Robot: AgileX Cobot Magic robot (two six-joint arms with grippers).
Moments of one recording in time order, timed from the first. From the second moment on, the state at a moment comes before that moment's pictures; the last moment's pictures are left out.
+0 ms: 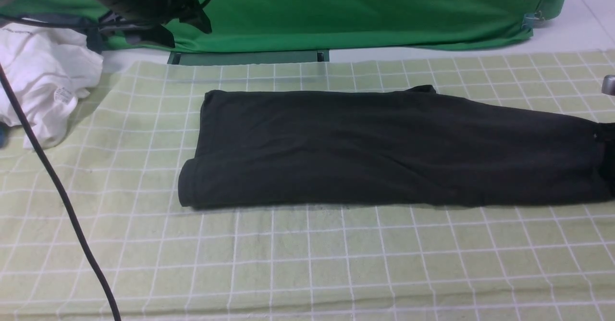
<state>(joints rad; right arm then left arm) -0.26 2.17 -1.63 0.12 1.12 -0.12 0.02 2.05 -1.90 -0.40 0.93 0.00</state>
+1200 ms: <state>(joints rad) -0.17 1.86 -1.72 0.14 1.22 -0.13 0.02 1.82 -1.89 -0.38 1.22 0.14</state>
